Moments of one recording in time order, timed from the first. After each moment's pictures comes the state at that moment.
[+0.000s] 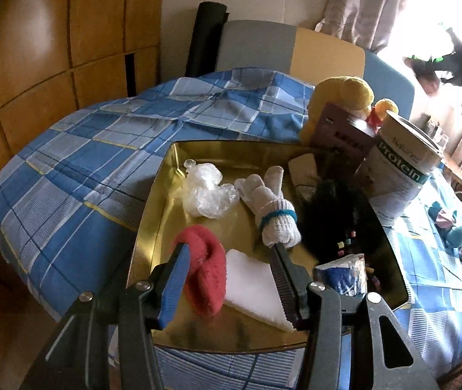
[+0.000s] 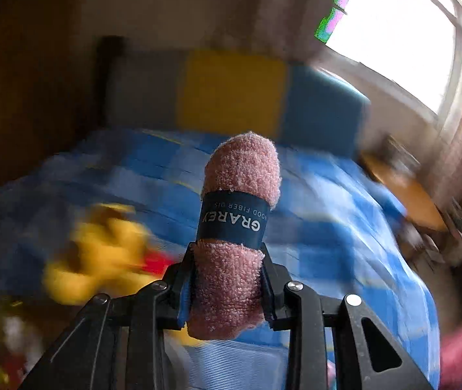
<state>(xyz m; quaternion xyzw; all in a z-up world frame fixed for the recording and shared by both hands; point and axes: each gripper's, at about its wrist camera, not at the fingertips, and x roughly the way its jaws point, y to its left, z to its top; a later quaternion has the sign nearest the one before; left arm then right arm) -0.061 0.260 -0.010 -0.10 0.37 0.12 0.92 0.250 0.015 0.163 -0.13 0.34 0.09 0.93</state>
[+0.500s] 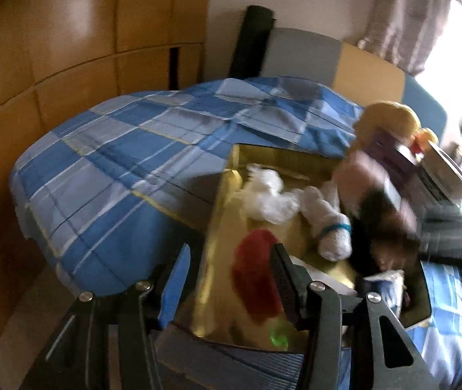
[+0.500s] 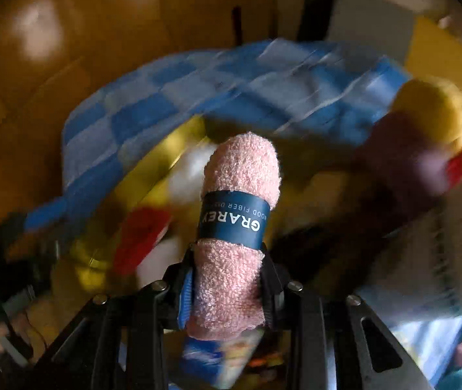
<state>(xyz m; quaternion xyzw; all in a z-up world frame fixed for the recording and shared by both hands) -0.084 0.315 -0.011 -0.14 0.35 0.20 0.90 0.055 0.171 -0.019 -0.21 0.46 0.40 0.76</state>
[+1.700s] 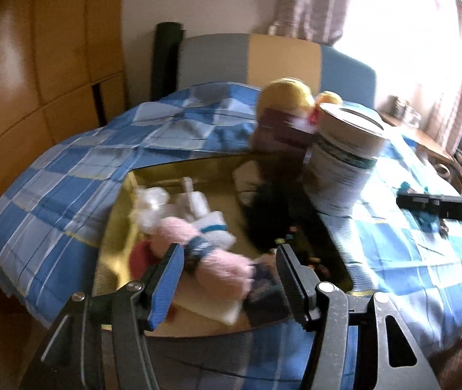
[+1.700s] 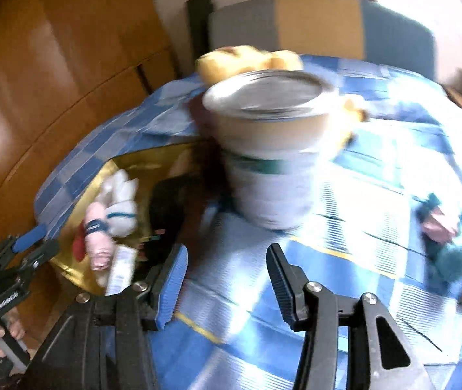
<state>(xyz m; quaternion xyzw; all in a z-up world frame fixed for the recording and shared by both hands) -0.069 0.188 0.021 -0.03 0.35 0.06 0.94 0.052 -0.046 0.020 -0.03 0.43 0.26 0.86</state>
